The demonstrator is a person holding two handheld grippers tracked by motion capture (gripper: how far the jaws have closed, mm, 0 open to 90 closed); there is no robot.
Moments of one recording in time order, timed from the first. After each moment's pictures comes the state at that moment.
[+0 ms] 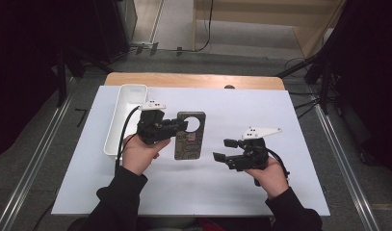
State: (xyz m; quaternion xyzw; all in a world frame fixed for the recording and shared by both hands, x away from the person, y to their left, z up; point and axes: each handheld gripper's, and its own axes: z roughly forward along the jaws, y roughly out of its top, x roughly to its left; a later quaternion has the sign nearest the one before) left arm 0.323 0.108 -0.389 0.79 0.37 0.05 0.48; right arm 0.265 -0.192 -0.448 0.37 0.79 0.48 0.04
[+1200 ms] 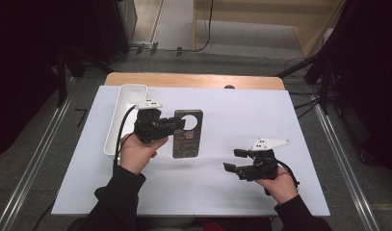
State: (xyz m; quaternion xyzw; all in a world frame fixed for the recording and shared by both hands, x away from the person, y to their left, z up) left arm 0.325 0.115 -0.386 0.78 0.38 0.06 0.49; right arm 0.246 -0.220 -0.471 0.38 0.80 0.47 0.05
